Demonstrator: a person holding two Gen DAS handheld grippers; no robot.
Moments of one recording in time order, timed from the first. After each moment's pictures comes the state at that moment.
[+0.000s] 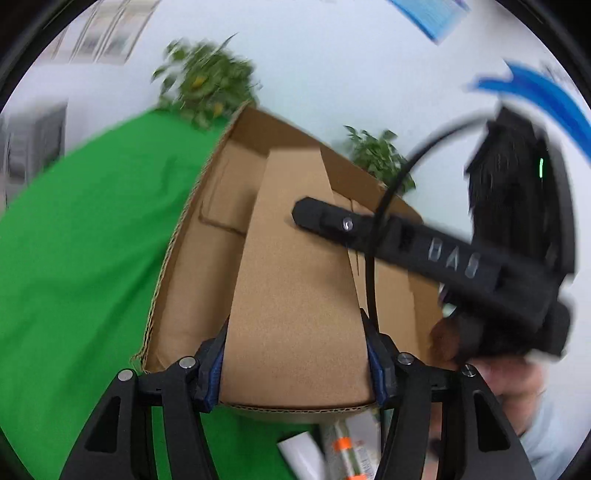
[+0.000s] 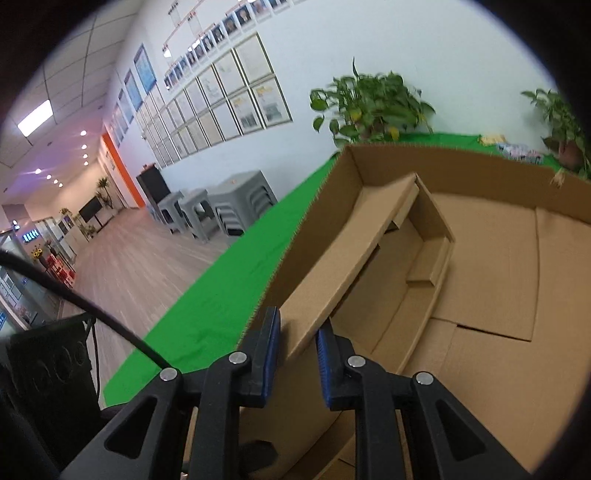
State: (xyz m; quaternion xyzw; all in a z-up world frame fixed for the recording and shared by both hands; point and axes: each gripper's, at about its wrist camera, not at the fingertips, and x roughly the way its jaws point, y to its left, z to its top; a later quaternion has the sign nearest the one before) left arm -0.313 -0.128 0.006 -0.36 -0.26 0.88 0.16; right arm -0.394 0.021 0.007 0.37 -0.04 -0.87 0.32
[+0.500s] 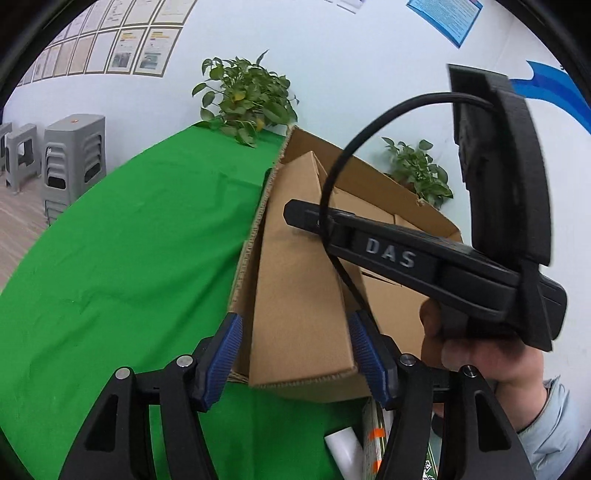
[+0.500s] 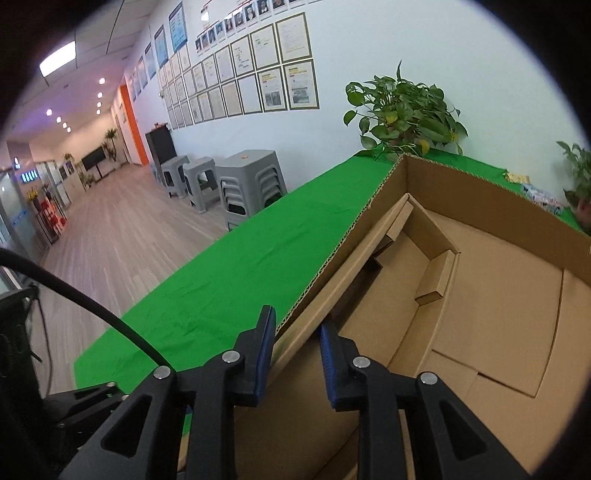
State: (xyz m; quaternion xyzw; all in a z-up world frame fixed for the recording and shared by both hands) left arm -0.323 -0.152 0.021 -0.35 -0.21 0.91 0.08; right arm -0.399 -0.032 0.012 0.36 0.09 -0.87 0.32
